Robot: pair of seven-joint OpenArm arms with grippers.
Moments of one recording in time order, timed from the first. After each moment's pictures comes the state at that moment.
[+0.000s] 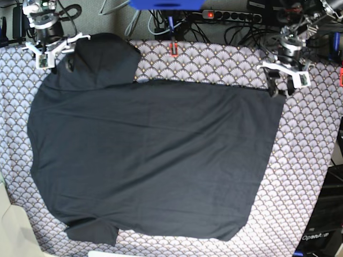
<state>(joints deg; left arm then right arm) 13.2 -47.6 46.3 79.4 -67.8 20.4 -36.5 -43.4 14.1 13.7 105.9 10.9 9.4 -10.2</state>
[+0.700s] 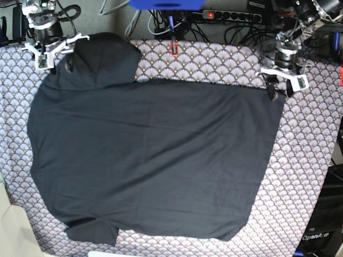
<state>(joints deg) 11.1 -43.6 46.1 75.6 -71.2 20.2 -37.0 -43.5 14.2 13.7 105.9 10.9 9.4 -10.2</state>
